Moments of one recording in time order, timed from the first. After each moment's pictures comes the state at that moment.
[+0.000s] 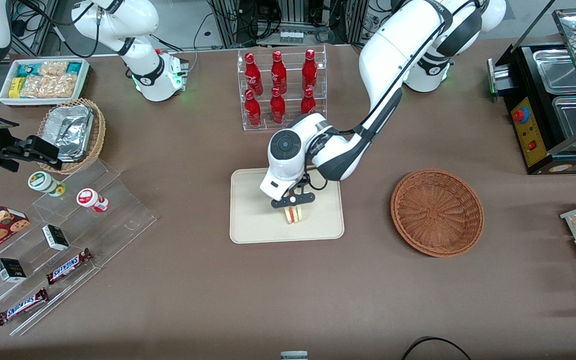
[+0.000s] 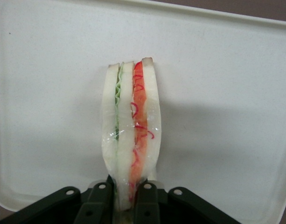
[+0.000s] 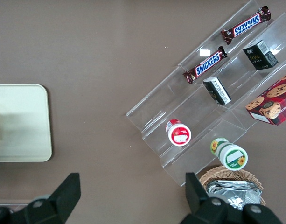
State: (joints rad) arm -0.58 0.80 -0.30 -1.39 0.17 2.12 -1.07
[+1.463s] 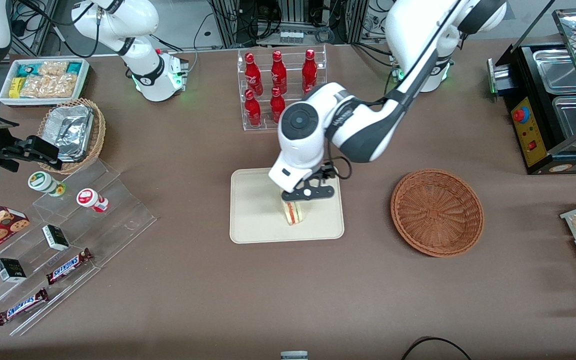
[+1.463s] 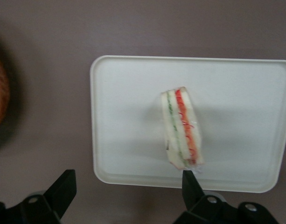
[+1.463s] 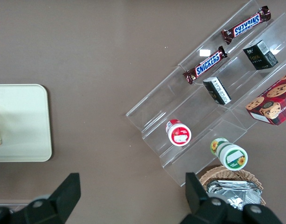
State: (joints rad) arm -0.49 0.60 -0.30 -1.31 0.16 1.78 -0.87
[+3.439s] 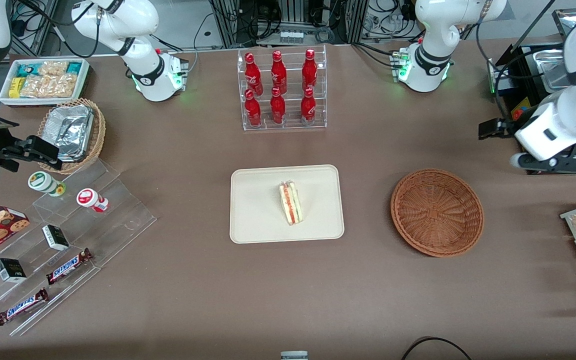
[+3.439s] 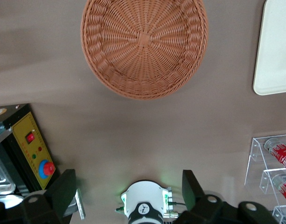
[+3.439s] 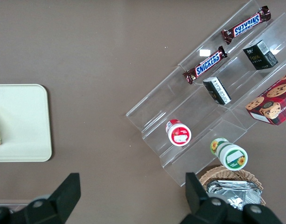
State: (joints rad) arm -0.02 0.03 -0.04 -1.65 0.00 1.37 0.05
